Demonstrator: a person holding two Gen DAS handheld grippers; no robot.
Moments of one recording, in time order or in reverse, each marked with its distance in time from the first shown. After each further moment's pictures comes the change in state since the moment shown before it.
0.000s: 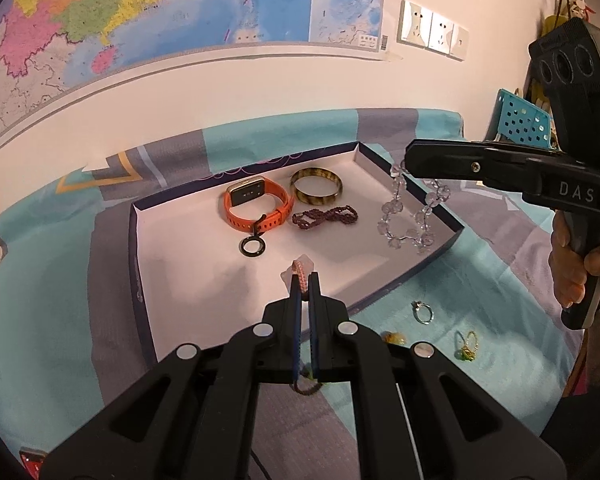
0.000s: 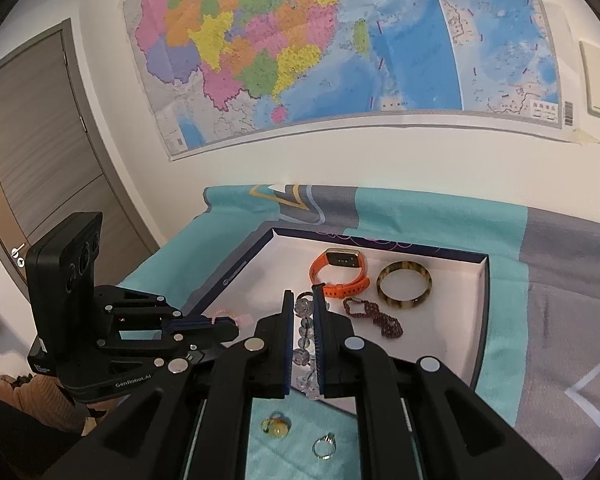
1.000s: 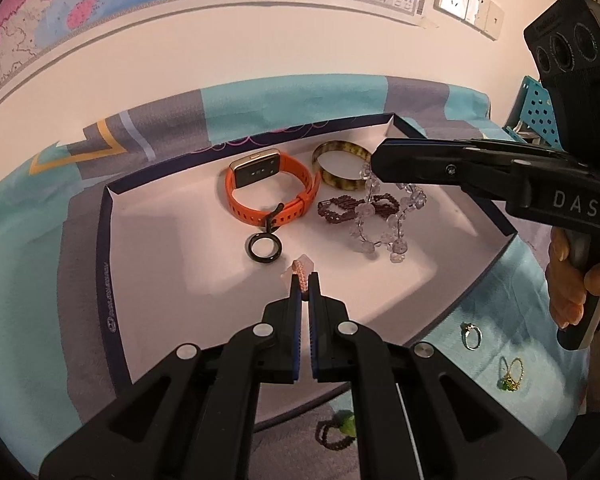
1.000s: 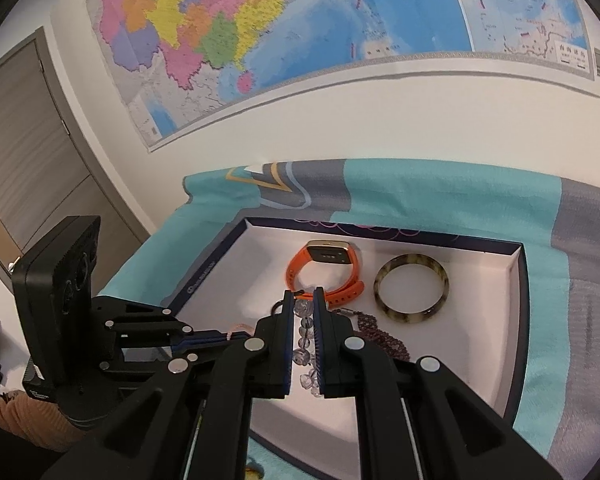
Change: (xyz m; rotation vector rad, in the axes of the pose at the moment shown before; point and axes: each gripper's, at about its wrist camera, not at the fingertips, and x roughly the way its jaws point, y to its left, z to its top) left arm 0.063 0.019 0.015 -0.042 0.124 0.000; right arm 0.068 -0.029 0.007 0.068 0.081 0.011
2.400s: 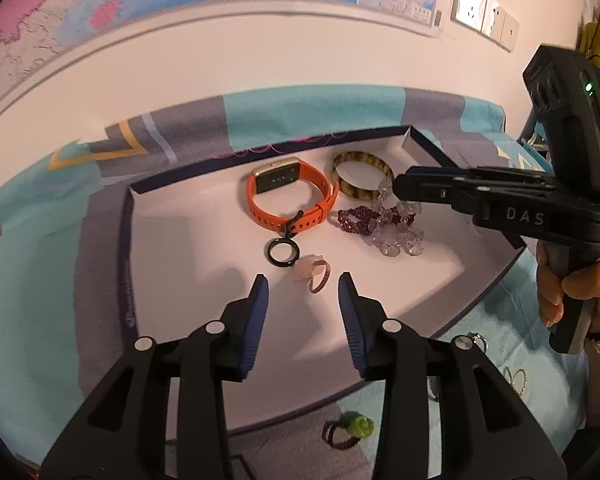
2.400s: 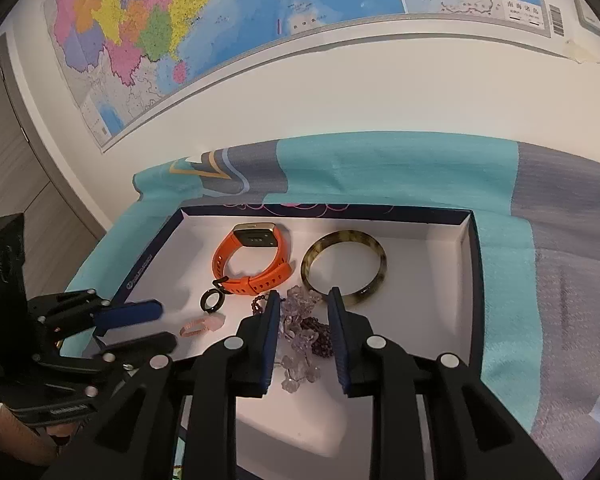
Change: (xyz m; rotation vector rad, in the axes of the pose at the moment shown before) left arm -0.011 0.003 -0.003 -0.038 -0.040 0.062; right arm 0.006 -0.035 -0.009 0.063 0.027 -0.130
